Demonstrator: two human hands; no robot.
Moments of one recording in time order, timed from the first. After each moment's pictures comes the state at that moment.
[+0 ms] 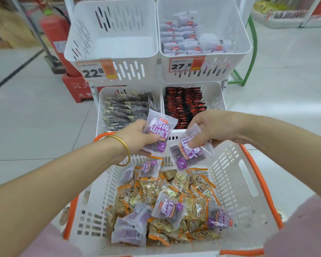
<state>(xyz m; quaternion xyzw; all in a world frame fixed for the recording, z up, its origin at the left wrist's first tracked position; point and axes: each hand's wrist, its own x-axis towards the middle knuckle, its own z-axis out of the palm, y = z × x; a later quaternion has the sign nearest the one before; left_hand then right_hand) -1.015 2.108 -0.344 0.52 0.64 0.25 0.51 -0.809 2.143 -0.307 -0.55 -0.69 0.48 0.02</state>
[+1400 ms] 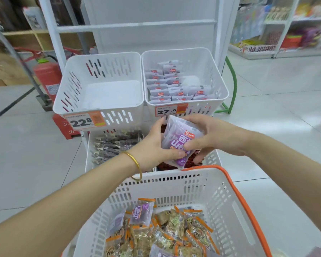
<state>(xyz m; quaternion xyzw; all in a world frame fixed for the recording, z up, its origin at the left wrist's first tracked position) -0.965 2.177 -0.293 0.64 0.48 0.32 0.51 -0.777 2.193 -0.257 -0.42 -0.70 0.55 0.21</state>
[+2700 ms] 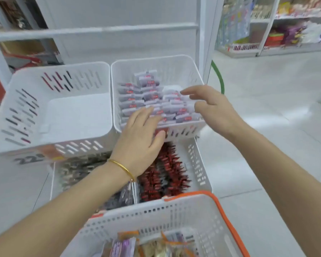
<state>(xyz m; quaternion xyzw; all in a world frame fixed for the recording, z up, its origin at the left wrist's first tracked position) -0.933 2.294 -0.277 0.82 0.50 0.29 0.03 -0.740 2.323 -0.234 -0.50 -0.71 0.27 0.42</state>
